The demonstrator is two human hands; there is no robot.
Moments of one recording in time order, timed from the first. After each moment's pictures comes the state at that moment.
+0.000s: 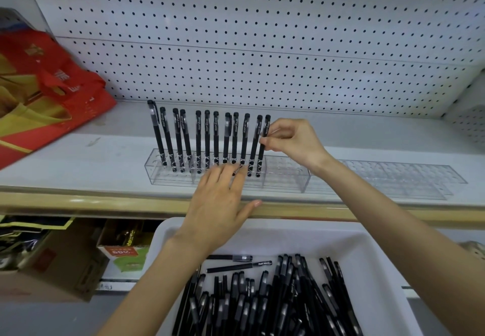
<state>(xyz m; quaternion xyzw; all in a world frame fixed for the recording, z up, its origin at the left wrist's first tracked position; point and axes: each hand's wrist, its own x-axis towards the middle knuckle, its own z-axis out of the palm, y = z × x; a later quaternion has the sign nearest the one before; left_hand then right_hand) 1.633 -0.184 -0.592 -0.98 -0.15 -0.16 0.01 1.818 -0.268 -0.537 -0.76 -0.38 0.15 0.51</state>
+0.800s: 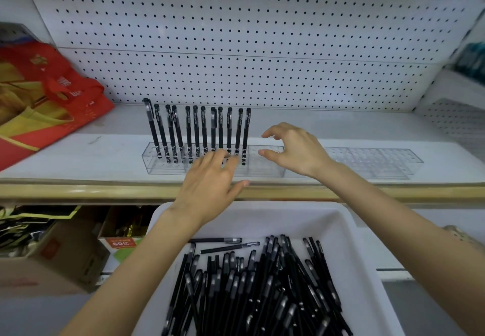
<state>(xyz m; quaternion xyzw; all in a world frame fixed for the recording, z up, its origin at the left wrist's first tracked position) 1.621 -0.207 -0.556 -0.98 -0.14 -0.12 0.00 1.795 -0.327 -0.528 -0.86 -0.48 -0.04 0.18</state>
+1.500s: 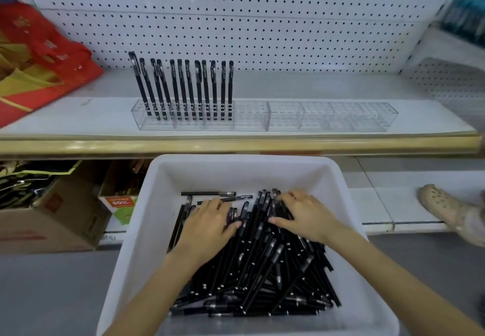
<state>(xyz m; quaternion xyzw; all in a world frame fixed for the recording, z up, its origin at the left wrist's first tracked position) 1.542 -0.292 -0.678 -0.98 -0.18 0.02 -0.10 1.702 -0.469 -0.665 -0.88 -0.46 0.14 0.03</state>
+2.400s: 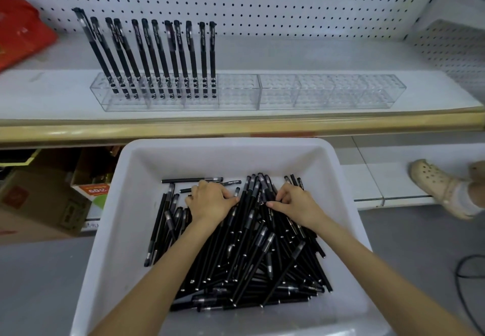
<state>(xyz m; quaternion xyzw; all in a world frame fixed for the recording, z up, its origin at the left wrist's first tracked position) 1.612 -0.293 -0.715 -0.86 -0.40 0.05 -0.30 1.719 -0.467 -0.711 -0.89 -0.24 0.28 0.27</state>
